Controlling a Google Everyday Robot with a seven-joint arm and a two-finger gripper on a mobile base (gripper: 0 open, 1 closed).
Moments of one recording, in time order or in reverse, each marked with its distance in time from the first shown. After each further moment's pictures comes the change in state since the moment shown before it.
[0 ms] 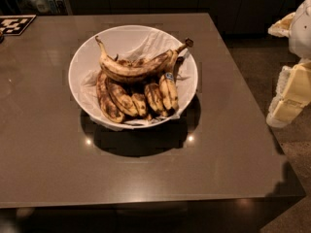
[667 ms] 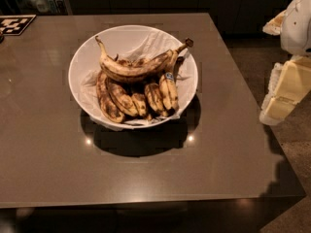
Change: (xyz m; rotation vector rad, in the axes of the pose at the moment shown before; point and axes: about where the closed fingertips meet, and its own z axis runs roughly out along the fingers) arm -0.010 0.001 -0.002 -0.003 0.020 0.005
